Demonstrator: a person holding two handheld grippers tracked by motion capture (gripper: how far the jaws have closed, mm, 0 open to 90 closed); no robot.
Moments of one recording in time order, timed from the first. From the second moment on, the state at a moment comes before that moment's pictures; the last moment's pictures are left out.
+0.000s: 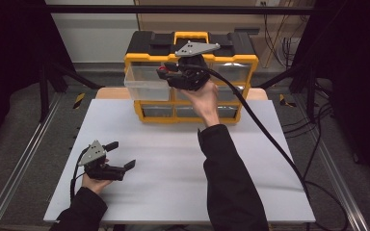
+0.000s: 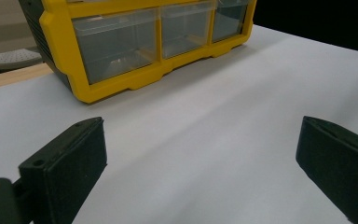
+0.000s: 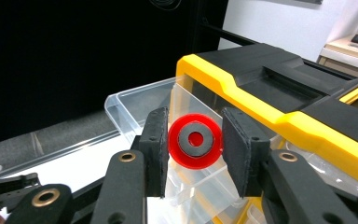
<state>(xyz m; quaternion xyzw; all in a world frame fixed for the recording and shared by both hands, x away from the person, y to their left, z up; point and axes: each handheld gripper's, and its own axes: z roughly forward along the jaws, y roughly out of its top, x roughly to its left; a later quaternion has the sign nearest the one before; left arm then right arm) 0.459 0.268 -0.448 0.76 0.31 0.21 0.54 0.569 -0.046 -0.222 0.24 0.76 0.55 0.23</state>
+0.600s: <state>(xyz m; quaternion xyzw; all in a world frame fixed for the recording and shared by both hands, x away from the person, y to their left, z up) 0.459 0.268 -0.448 0.76 0.31 0.21 0.54 0.581 -0.034 -0.225 0.25 0.77 0.54 0.23</state>
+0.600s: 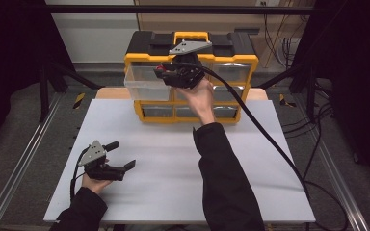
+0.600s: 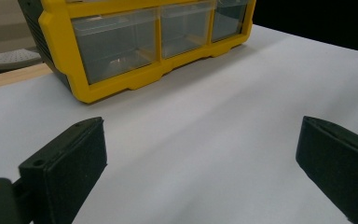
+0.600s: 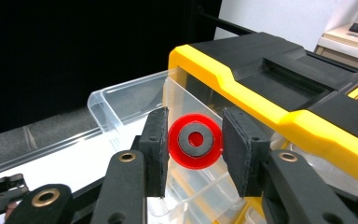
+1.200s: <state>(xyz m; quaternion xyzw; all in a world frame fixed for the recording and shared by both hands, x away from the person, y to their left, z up) 0.459 0.268 -0.448 0.76 0.31 0.21 0.54 0.589 -0.028 -0.234 0.26 0.78 0.52 0.22</state>
